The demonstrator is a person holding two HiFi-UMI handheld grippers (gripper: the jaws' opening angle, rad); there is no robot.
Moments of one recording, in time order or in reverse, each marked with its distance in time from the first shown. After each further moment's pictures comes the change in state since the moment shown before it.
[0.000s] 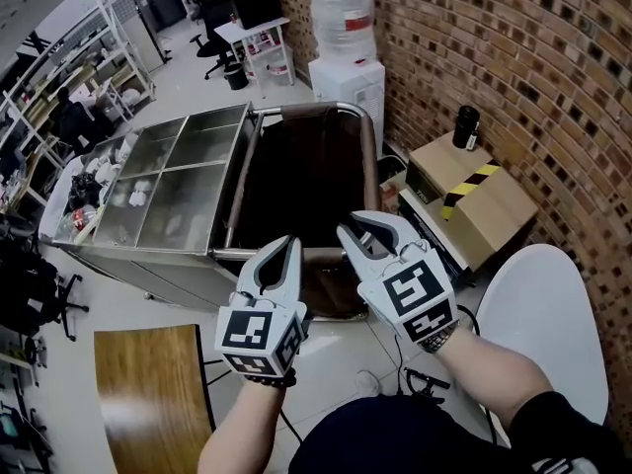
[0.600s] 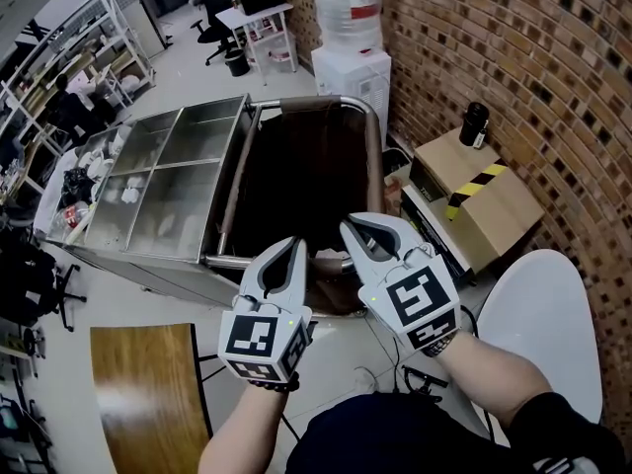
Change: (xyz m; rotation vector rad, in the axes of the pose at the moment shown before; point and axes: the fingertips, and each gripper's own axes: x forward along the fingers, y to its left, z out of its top) left arm 0.029 0.014 -0.025 -0.008 0.017 0.009; right arm 0.030 -0.016 -0.011 0.003 -0.031 0.011
